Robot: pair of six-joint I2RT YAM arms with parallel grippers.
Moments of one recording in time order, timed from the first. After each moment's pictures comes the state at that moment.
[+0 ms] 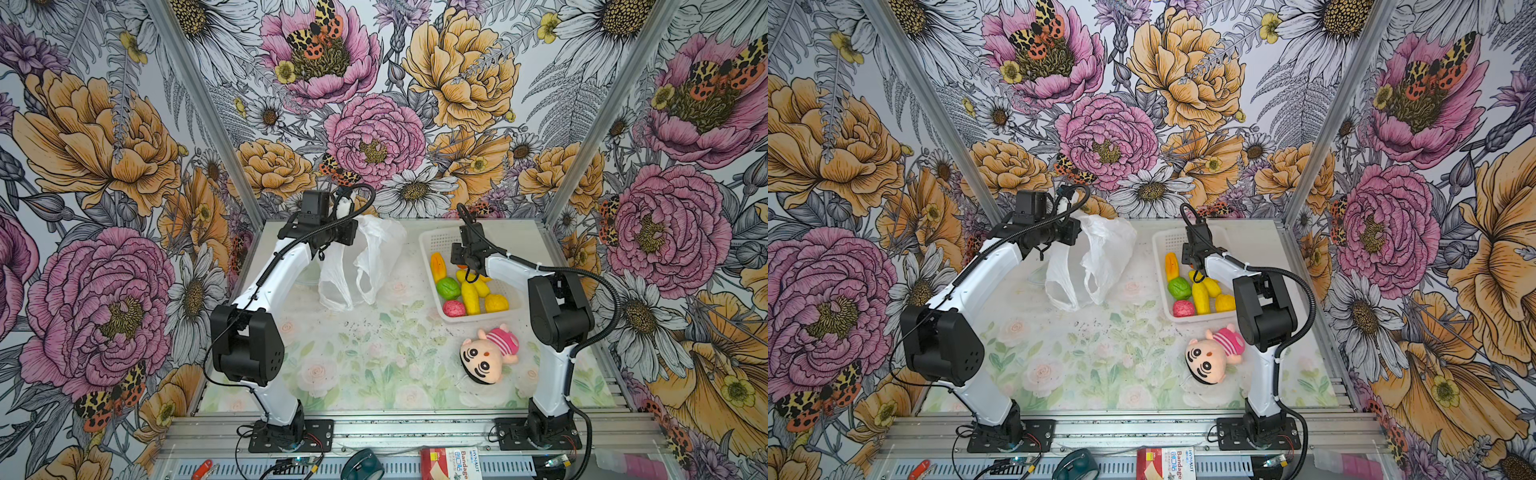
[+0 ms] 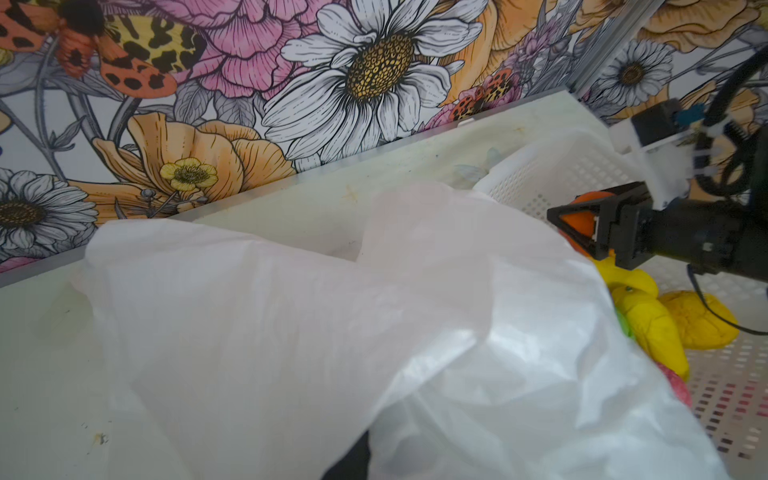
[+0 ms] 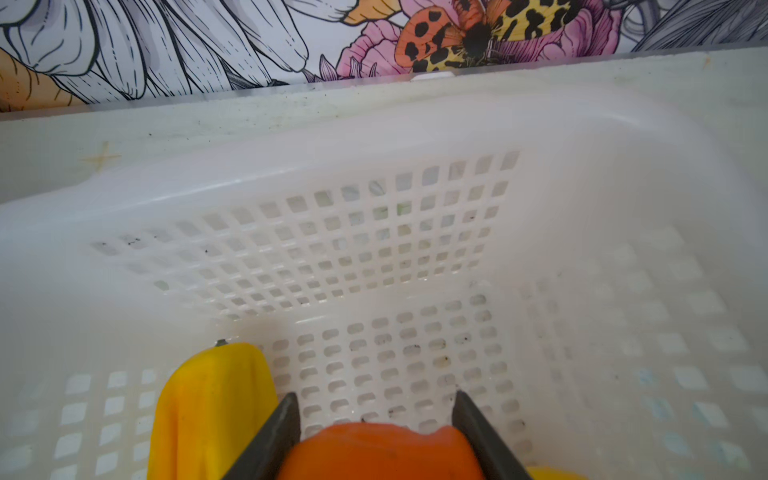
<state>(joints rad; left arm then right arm) -0.19 1.71 1.59 -0.48 0.33 0.06 0.26 2.01 1.41 -0.20 0.19 0.28</state>
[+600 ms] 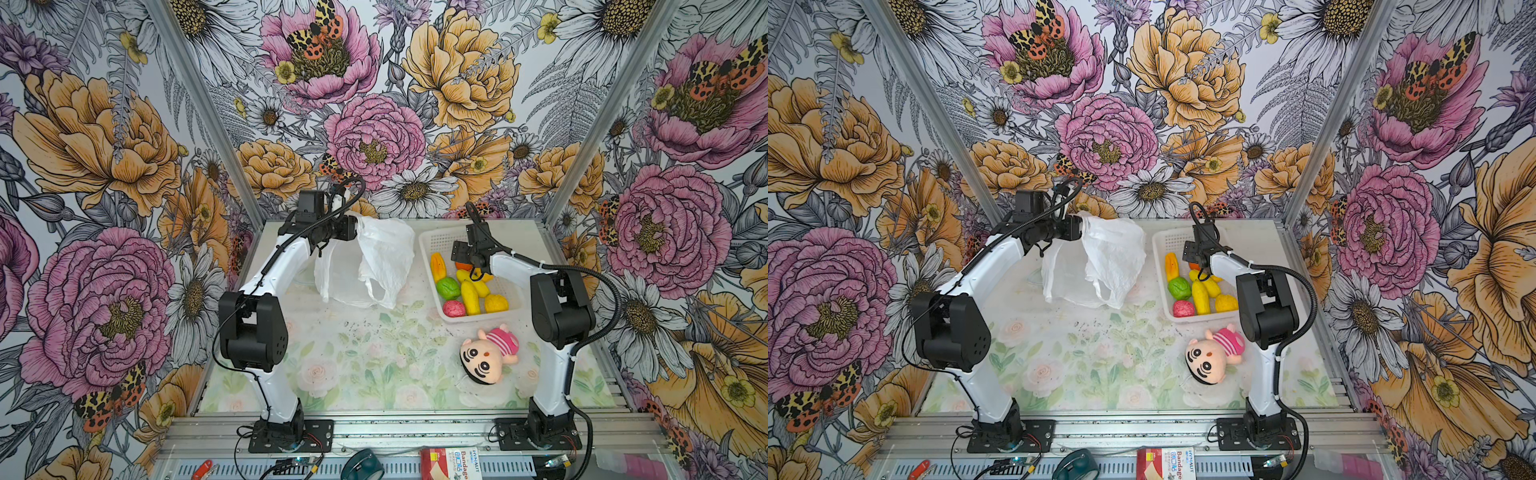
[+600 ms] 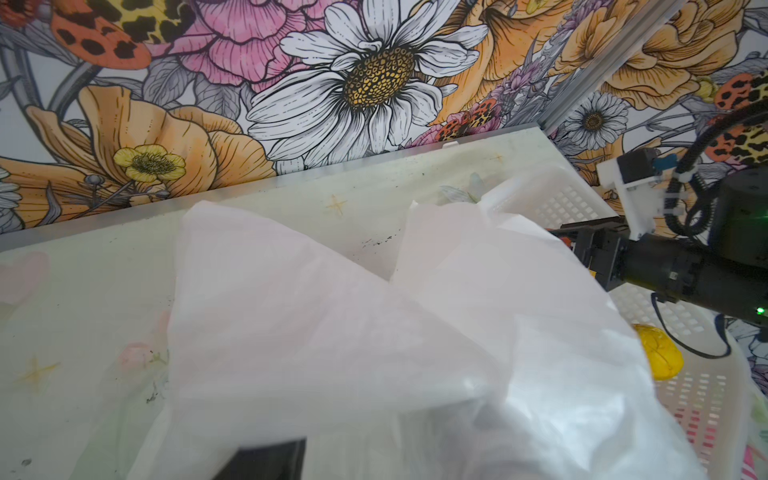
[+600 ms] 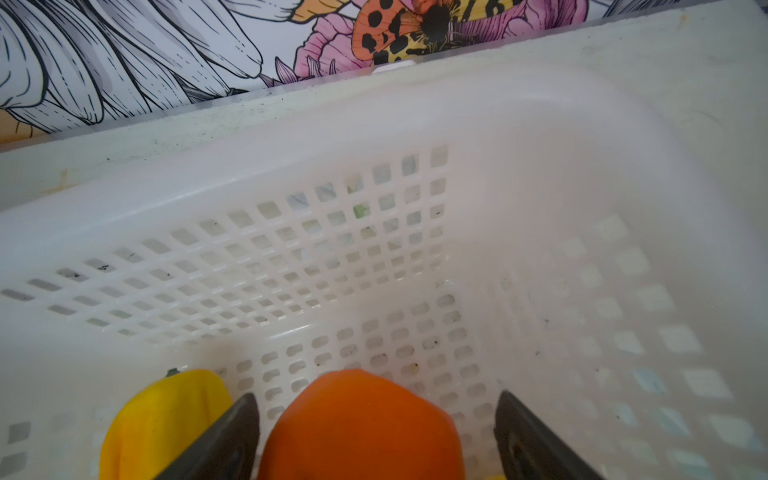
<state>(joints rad) -0.16 1.81 1.62 -0.42 0.45 -0.03 0.22 2.02 1.42 -0.21 0.16 0.33</state>
